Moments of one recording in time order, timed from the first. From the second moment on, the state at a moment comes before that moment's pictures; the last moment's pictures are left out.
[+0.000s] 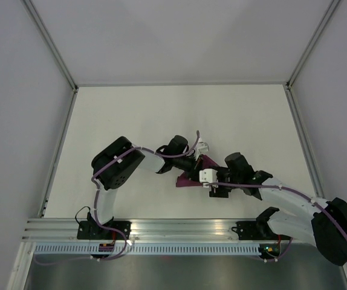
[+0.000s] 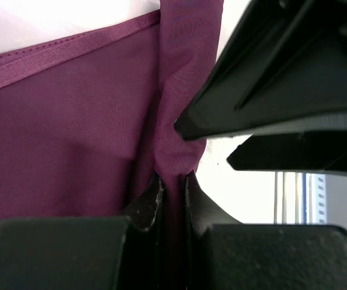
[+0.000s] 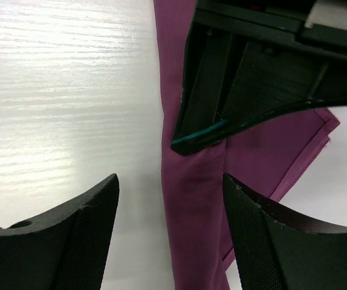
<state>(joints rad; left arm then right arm) -0.80 2.04 0.95 0.45 0.84 -0.22 0.59 1.08 0.44 -0.27 -0.47 -0.88</state>
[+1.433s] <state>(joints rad) -0.73 1.92 0.95 0.16 0.80 -0.25 0.69 1.36 0.54 -0.17 -0.42 -0.89</state>
